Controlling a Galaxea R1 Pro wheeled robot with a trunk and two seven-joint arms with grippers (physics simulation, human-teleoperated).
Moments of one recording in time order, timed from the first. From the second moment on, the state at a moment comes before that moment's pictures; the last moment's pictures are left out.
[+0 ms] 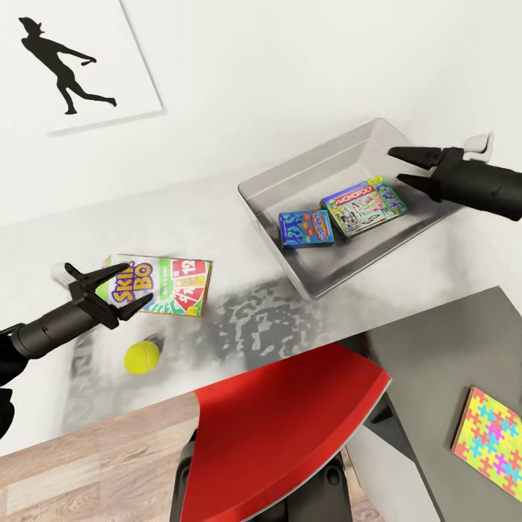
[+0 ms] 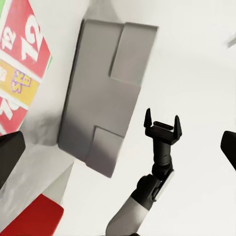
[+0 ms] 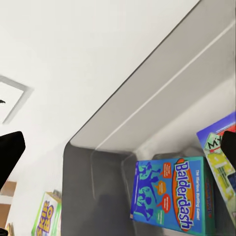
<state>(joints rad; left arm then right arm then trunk) -0.51 0.41 0.20 -1.61 2.18 1.04 0.18 -1.16 -0.45 -0.05 -1.59 -1.46 1.04 -0.13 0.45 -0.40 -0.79</state>
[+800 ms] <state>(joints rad) -0.50 0.41 0.20 -1.61 2.16 1.04 0.18 -1.13 -0.46 -0.08 -1.61 -1.46 1.04 -0.13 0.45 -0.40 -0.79</state>
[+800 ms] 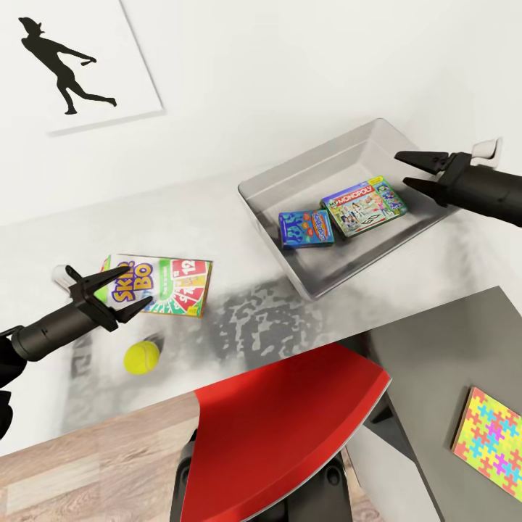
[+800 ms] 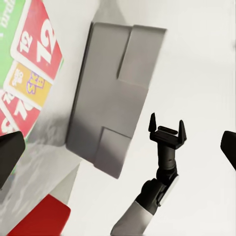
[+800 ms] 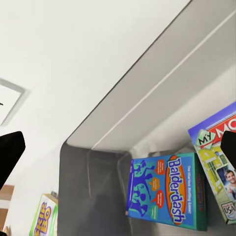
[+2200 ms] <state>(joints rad) -0.48 0.41 0.21 -1.61 2.15 1.04 0.13 -1.08 -0.45 -0.06 -1.61 -1.46 1.04 -0.14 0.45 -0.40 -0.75</state>
